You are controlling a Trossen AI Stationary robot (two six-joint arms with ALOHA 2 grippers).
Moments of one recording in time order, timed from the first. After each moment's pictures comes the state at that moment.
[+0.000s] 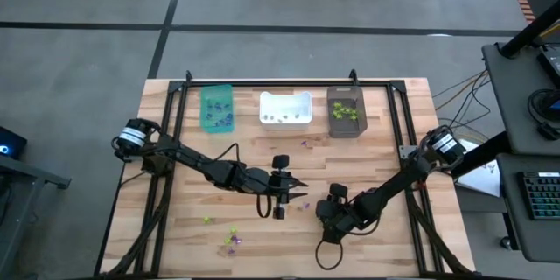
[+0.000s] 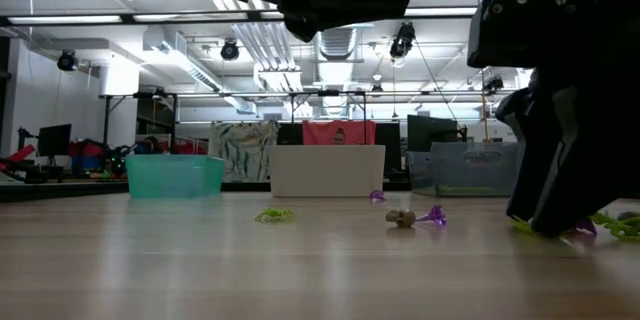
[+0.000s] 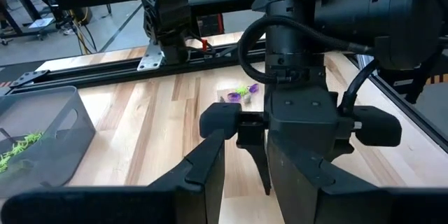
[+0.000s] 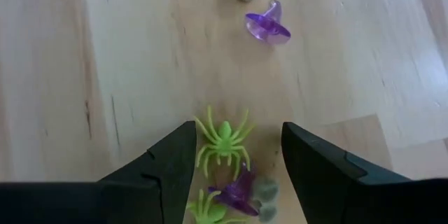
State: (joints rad) left arm -0.30 1.78 1.02 0.48 -0.25 0.03; right arm 0.60 1.83 0.99 -0.37 0.32 0.75
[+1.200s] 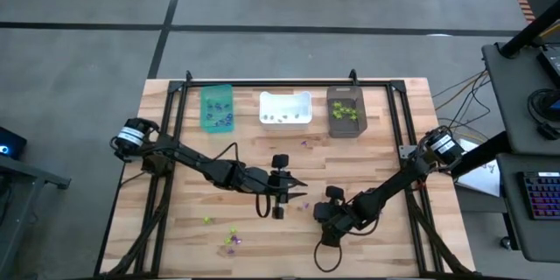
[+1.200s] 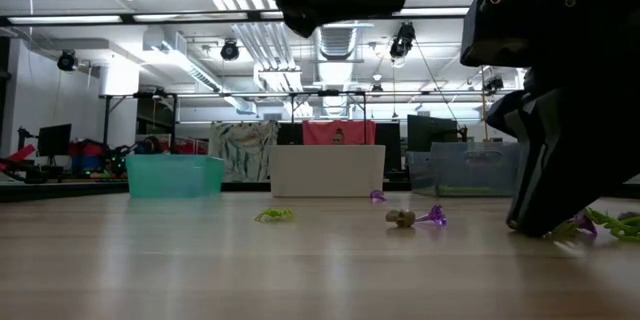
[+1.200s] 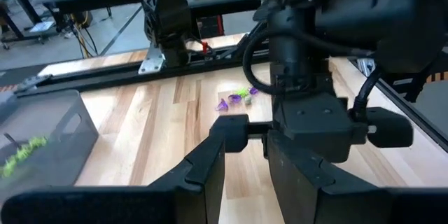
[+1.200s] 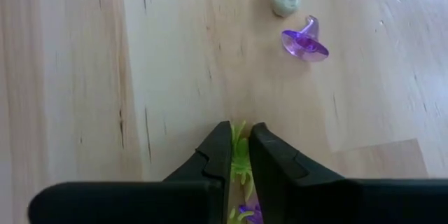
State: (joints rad) left arm -0.30 1.76 1.02 0.47 -0.25 0.05; right arm 0.58 1.87 0.99 -0.31 0.29 0.70
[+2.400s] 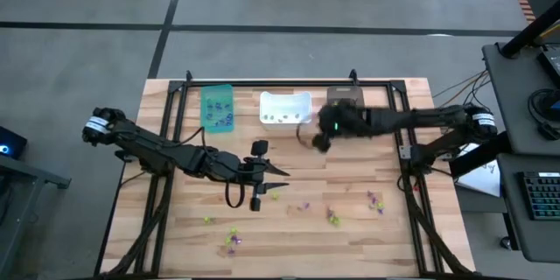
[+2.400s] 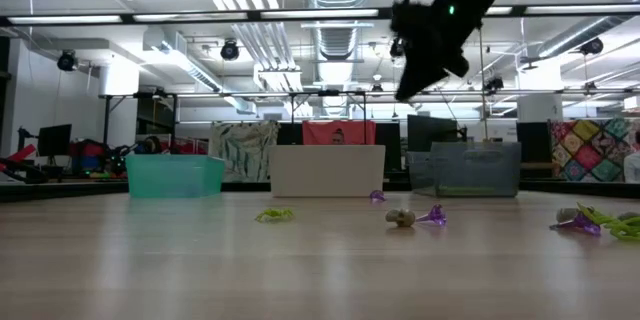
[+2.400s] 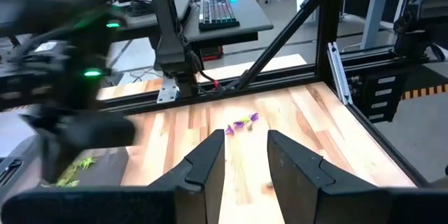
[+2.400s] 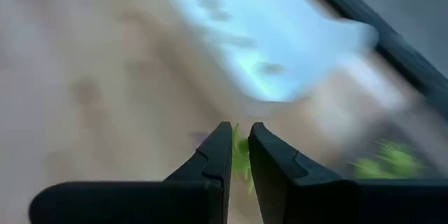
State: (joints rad) left arm -0.32 1.43 0.99 0.22 -0.25 0.07; right arm -0.16 1.39 0.99 -0.49 0.31 0.33
